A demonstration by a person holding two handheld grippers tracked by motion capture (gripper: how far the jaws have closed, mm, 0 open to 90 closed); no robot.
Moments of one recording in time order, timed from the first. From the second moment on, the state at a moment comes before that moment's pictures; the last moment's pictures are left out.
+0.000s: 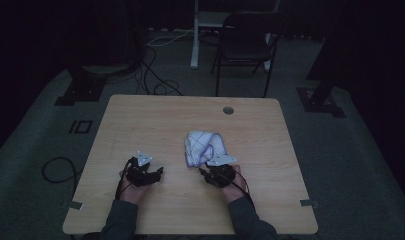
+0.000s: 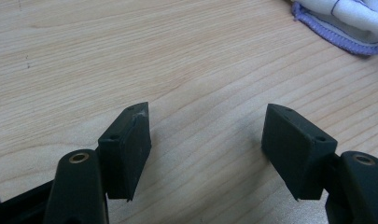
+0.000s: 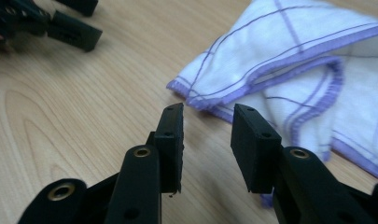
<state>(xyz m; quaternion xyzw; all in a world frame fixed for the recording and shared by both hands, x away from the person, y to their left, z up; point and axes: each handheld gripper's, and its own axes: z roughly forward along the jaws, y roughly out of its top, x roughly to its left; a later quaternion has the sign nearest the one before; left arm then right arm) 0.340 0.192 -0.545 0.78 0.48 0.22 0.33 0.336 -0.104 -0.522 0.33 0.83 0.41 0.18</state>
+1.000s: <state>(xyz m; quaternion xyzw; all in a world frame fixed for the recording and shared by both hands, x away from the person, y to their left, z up) 0.340 0.191 -0.545 0.78 0.48 0.22 0.33 0.359 -0.084 -0.531 0.33 0.84 0.38 0.19</state>
